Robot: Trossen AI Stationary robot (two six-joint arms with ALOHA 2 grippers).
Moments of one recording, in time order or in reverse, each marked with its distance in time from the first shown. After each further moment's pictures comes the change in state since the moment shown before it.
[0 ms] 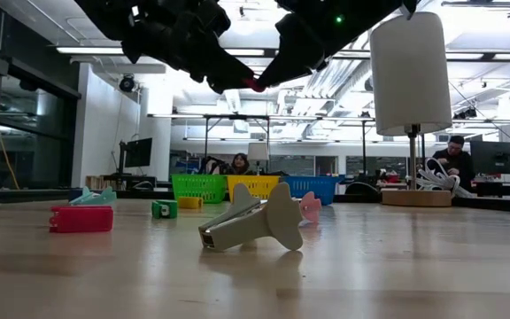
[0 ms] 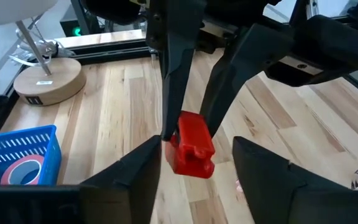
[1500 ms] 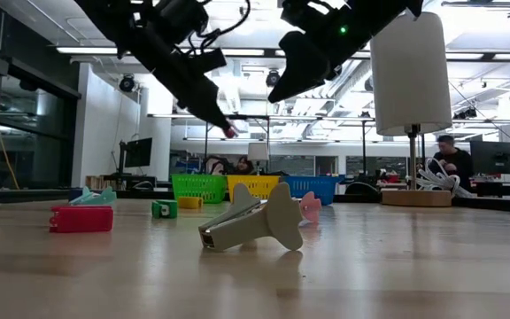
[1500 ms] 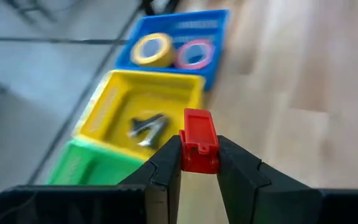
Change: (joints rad) left arm 0.011 0.014 0.000 -0.187 -0.723 -0.018; right arm -0.002 0.001 -0.001 -0.121 0.080 0.114
